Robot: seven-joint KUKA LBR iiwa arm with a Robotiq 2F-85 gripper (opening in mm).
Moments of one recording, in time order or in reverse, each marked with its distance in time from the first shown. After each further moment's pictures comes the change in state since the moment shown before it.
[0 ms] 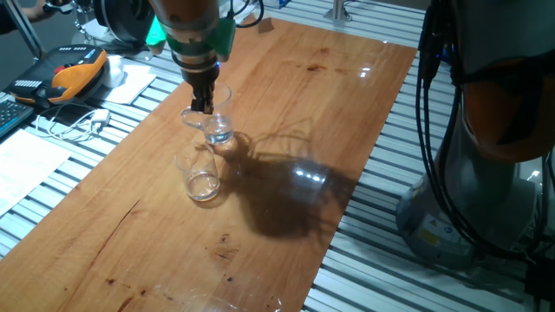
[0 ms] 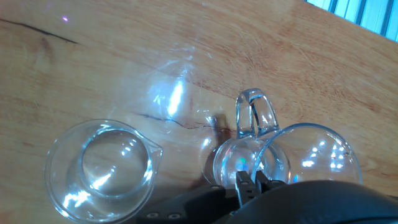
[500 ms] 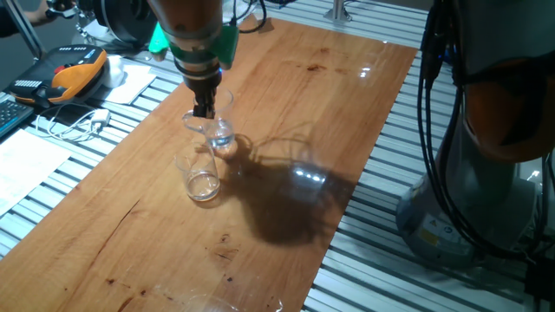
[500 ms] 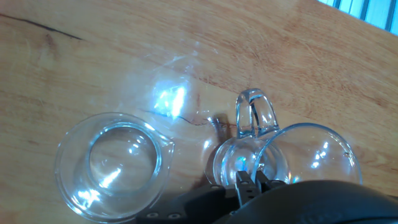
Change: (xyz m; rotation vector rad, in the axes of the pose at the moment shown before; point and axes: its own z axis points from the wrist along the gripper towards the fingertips) arm 0.007 0.012 0.006 0.005 -0.013 0.019
